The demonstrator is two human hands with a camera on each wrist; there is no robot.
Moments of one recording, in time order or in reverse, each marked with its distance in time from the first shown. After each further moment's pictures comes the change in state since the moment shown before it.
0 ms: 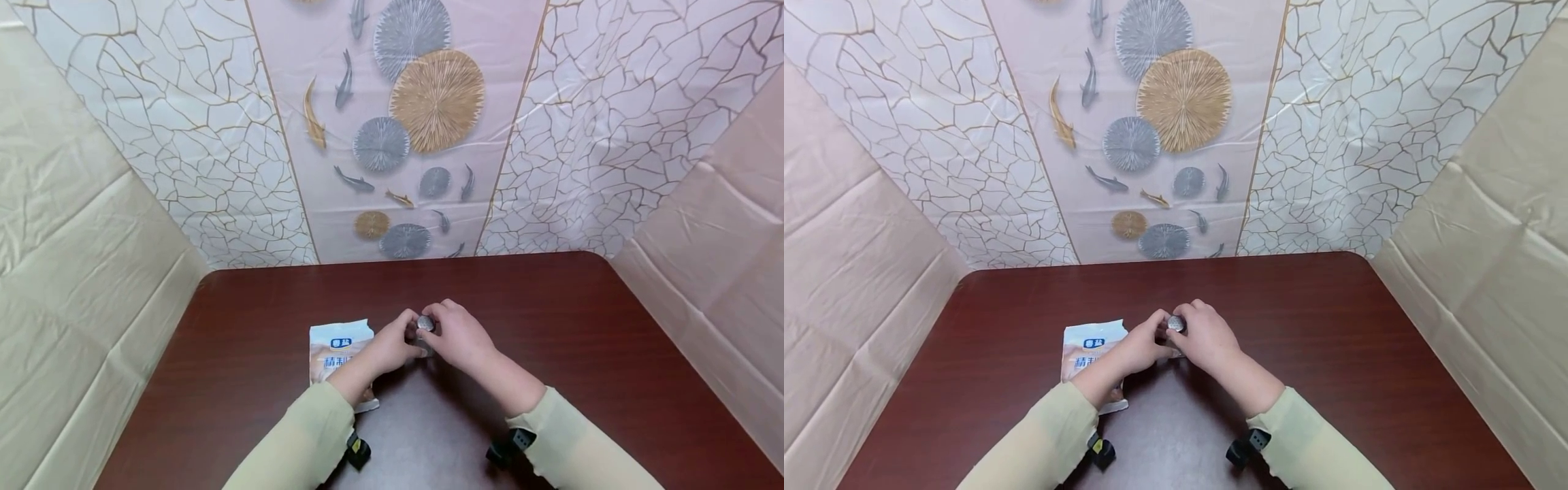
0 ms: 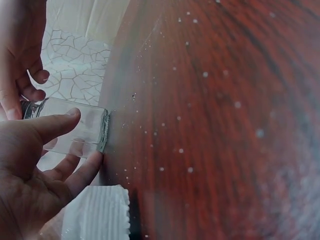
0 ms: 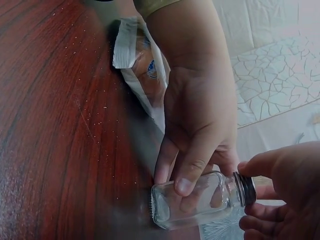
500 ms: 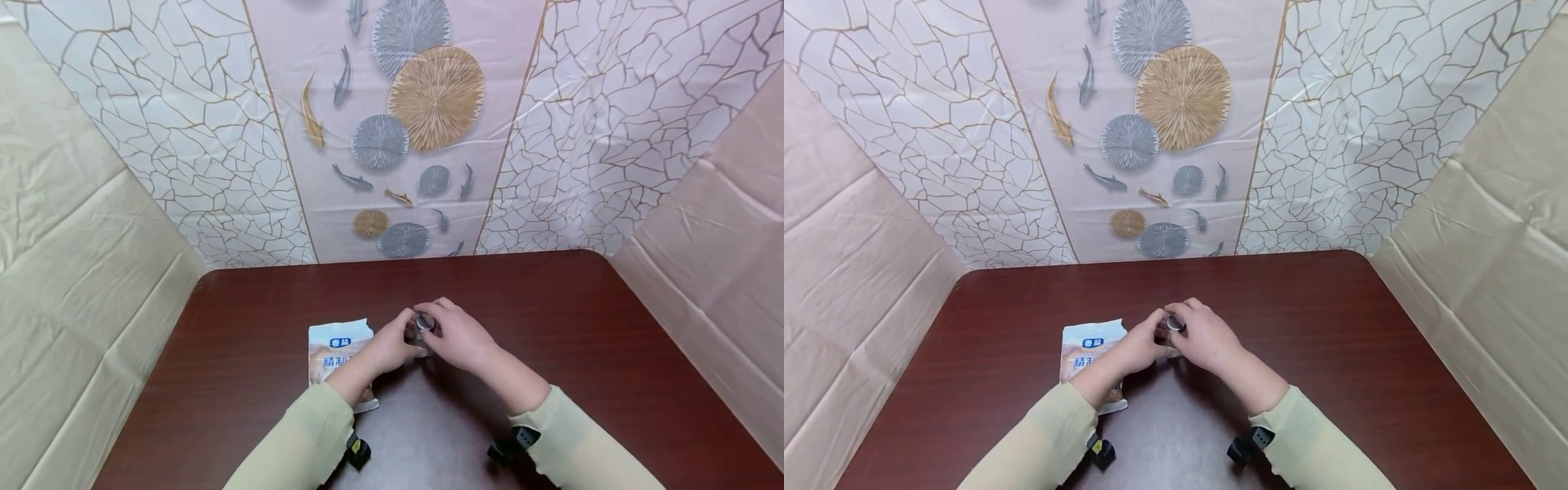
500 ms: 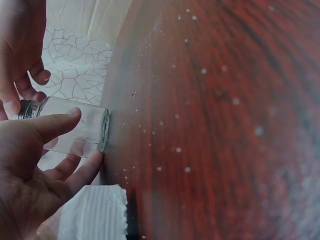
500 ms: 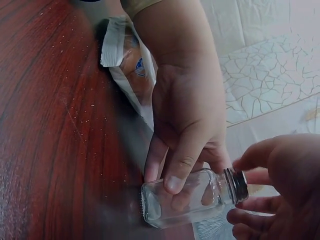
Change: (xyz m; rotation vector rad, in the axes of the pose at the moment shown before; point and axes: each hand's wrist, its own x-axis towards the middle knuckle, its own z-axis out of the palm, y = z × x) left_hand 0.002 -0.002 -0.001 0.012 -0.006 0.002; right_hand 0.000 0.005 -0.004 0.037 -0.065 -0.097
